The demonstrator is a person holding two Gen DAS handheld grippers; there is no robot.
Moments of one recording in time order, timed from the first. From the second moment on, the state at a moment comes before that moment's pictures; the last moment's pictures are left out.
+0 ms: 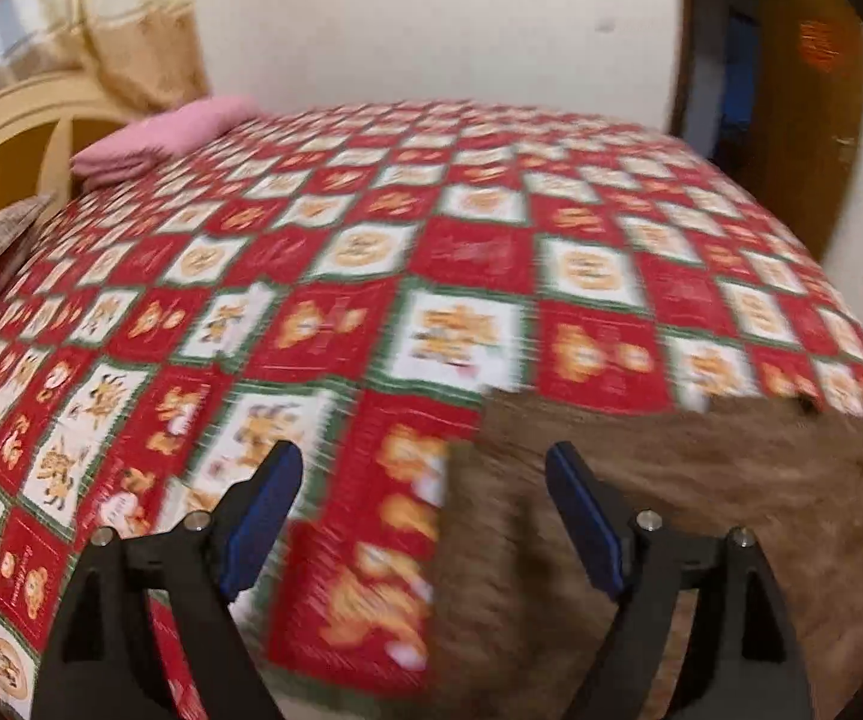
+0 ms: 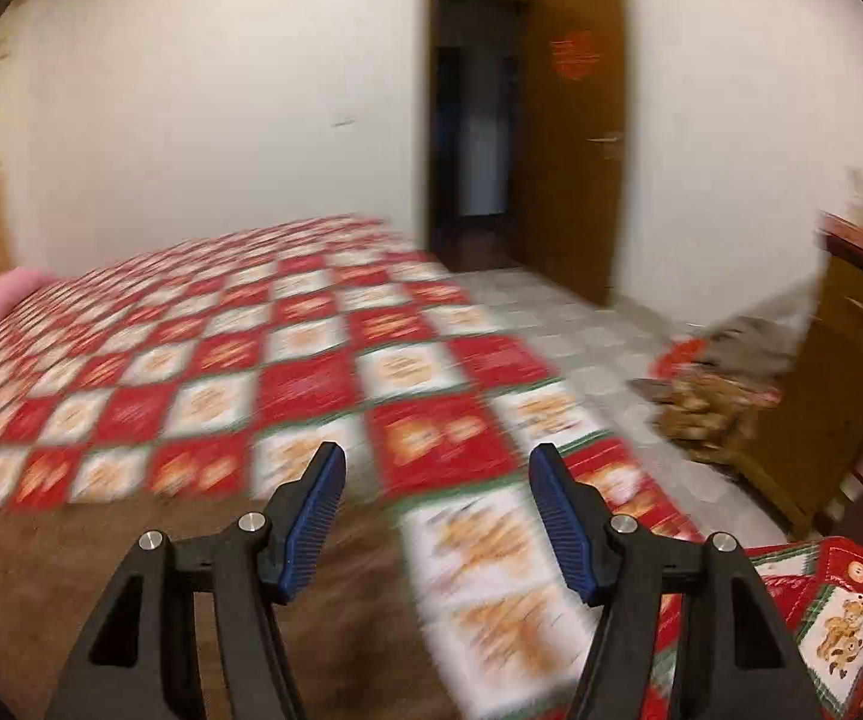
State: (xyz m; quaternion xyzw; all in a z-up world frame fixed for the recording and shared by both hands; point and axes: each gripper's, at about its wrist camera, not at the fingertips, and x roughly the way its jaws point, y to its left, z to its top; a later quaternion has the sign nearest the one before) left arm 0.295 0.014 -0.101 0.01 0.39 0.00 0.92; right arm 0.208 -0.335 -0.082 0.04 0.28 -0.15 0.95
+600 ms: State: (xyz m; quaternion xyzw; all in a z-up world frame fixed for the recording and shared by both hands) left arm 0.205 -0.033 -0.137 0.08 0.40 -0.05 0.91; right arm 0.139 -0.261 -0.156 0.01 0.39 -0.07 0.92
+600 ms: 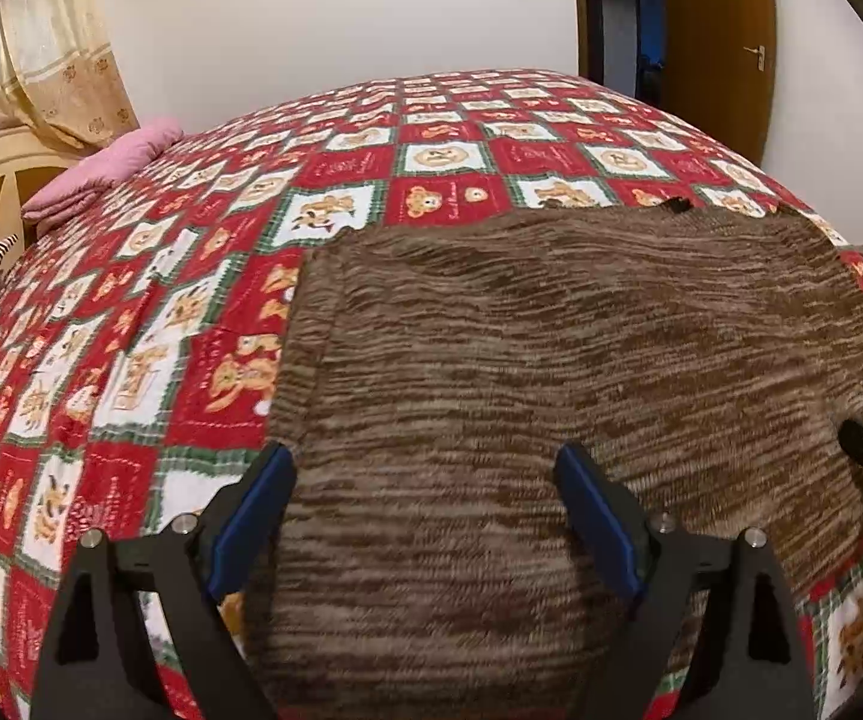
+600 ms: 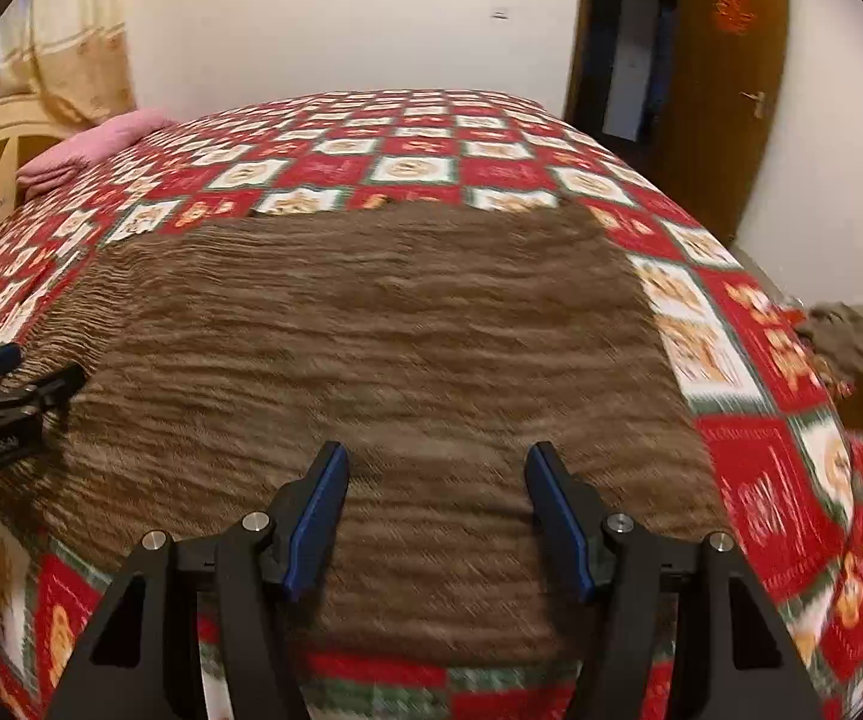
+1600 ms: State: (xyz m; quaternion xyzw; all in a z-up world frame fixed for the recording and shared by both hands) left arm 0.120 0.054 -0.154 -0.26 0.39 -0.12 0.87; right arm 0.124 -0.167 -0.164 0.04 0.36 0.03 0.93
